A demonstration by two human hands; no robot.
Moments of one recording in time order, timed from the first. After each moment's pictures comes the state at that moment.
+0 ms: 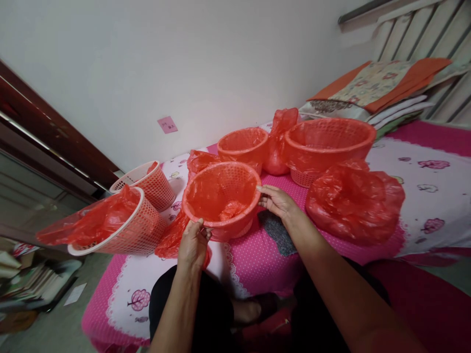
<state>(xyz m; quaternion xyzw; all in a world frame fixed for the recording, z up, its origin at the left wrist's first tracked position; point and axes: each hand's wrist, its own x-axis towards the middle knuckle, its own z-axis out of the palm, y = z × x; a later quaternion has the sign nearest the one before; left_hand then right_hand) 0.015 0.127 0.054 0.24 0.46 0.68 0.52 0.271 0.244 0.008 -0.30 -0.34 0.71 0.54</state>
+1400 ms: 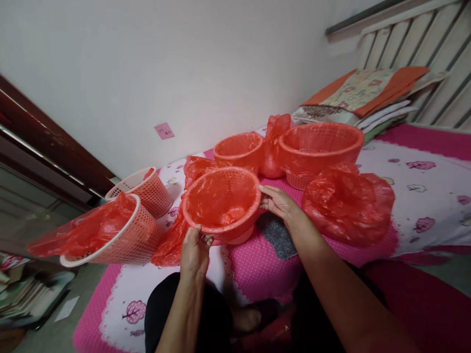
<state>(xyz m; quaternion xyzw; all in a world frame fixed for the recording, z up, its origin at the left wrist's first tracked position) 0.028 0.128 0.047 0.21 0.45 0.70 0.51 0.288 0.248 0.011 -0.30 -0.32 0.72 0.54</state>
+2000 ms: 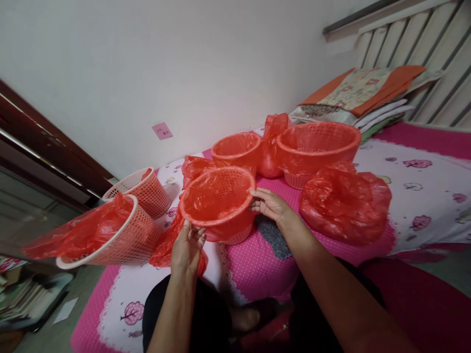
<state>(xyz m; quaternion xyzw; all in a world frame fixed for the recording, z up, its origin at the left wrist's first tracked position) 0.017 0.135 0.062 0.16 0.48 0.69 0.51 0.273 0.241 0.013 -0.24 -0.34 0.75 0.51</state>
